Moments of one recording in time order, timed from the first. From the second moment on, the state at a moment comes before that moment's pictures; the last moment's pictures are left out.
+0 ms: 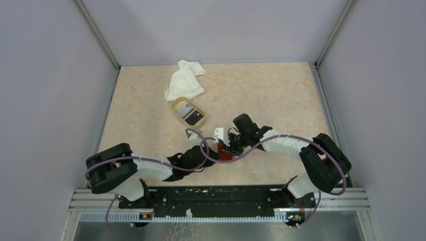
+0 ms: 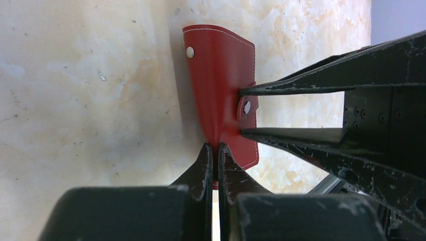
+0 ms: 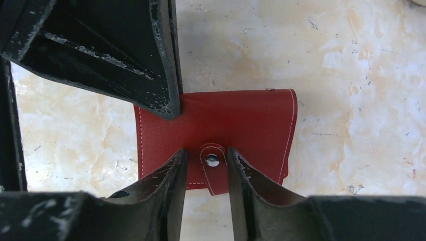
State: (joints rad) left arm -1.14 1.50 0.40 0.58 -0.37 -1.13; right arm 0.71 1.45 0.71 -0.21 -0.50 -0.71
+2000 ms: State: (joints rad) left arm -1.14 1.37 0.29 0.68 -0.34 -0.97; right arm 0.53 1.21 0.72 -0.26 -0.79 -0.69
